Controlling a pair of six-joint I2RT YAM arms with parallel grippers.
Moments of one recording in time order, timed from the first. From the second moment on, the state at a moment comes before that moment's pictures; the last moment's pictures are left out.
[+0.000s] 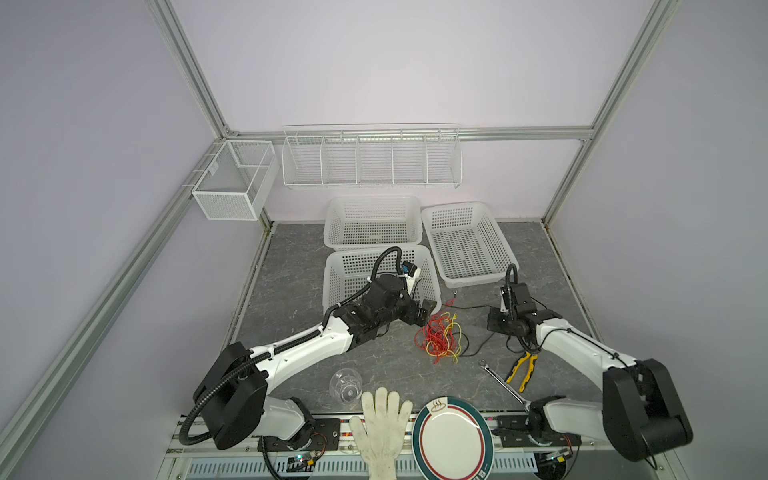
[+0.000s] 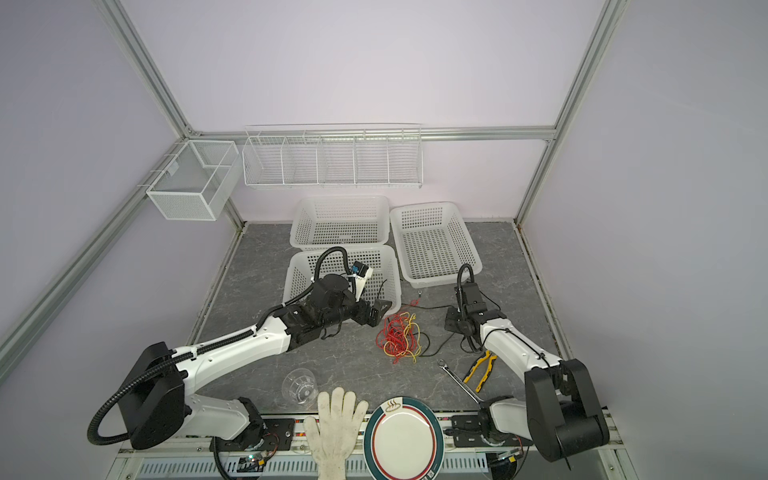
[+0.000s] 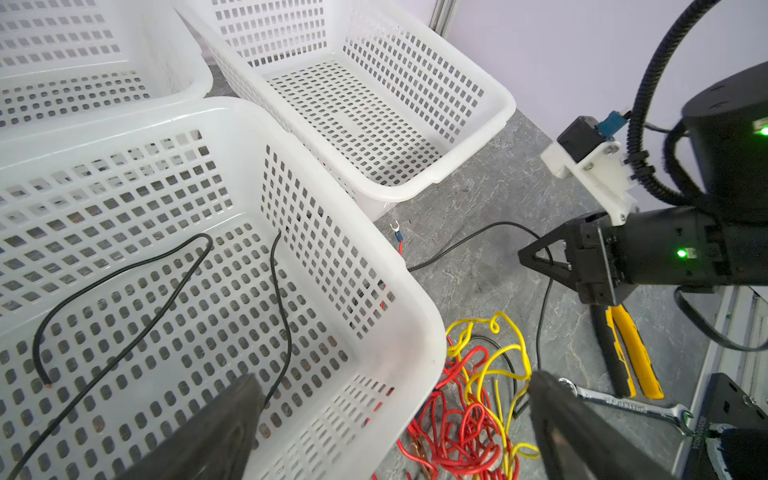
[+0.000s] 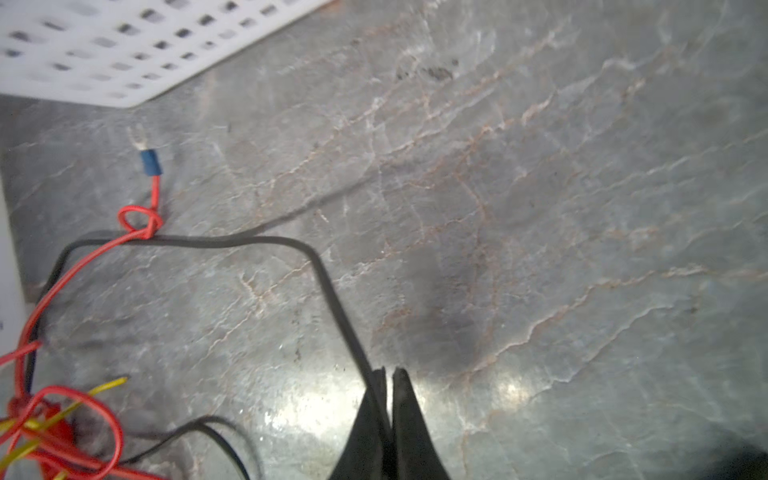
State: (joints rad) left arm -0.87 1.40 0.89 -0.01 0.03 -0.27; right arm 0.27 1.25 0.62 -0.40 0.07 0.45
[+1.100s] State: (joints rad) left arm -0.96 1.48 1.00 0.18 -0.01 -0.18; right arm 0.52 0.84 0.89 -0.46 -0.34 0.25
